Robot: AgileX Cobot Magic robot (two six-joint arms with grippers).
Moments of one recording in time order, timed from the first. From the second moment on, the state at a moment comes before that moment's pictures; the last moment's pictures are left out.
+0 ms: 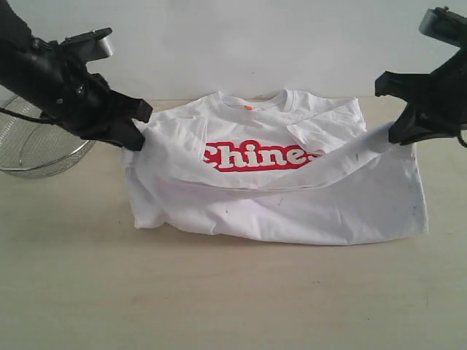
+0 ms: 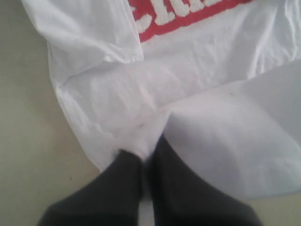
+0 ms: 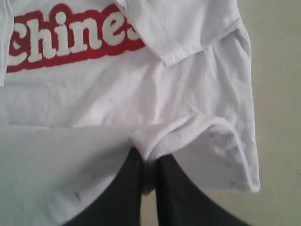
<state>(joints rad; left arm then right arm) -0.22 1.76 -1.25 -0.51 0.74 0.41 -0.11 1.58 -1.13 0.44 0.77 -0.15</state>
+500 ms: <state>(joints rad) -0.20 2.02 -1.58 -0.49 0.72 0.42 -0.11 1.88 -1.43 0.46 0.71 -0.20</state>
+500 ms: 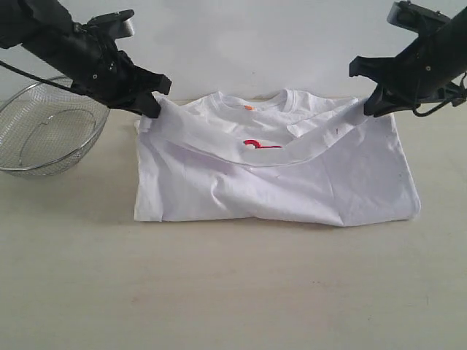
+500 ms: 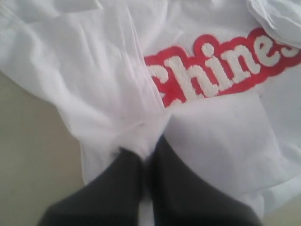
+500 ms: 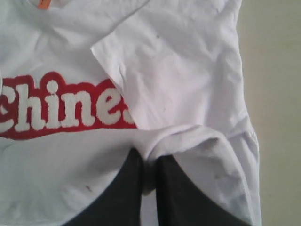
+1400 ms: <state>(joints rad) -0.15 2.40 -2.12 -0.45 0.69 0.42 -0.11 2.29 -1.96 0.47 0.68 -0.20</state>
